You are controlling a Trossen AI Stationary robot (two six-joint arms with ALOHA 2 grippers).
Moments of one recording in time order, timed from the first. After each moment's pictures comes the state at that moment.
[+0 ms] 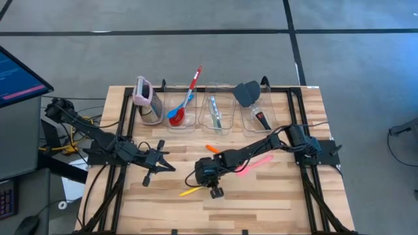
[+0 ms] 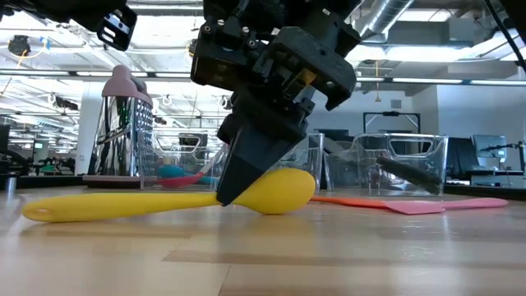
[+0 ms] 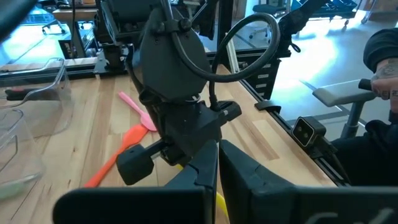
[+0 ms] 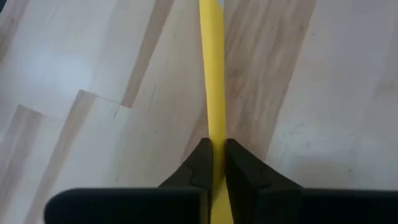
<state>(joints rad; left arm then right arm) -0.50 0.85 0.39 0.22 -0.25 -0.07 0.24 2.22 1.52 -0.41 -0.17 -0.03</state>
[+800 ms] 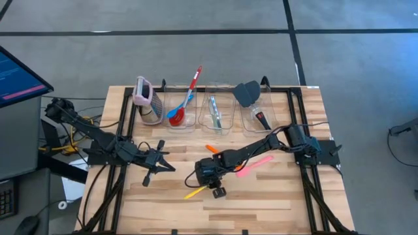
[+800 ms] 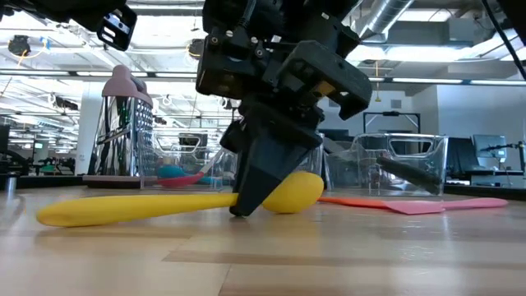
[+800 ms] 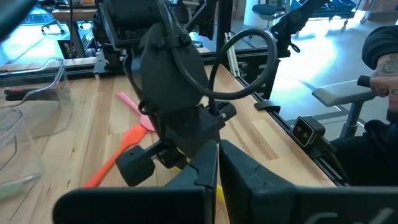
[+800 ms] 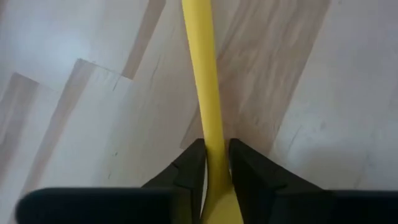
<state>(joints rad) -0.50 0.85 0.39 0.22 -0.25 -0.07 0.24 2.22 1.54 -0.48 -0.20 -0.09</state>
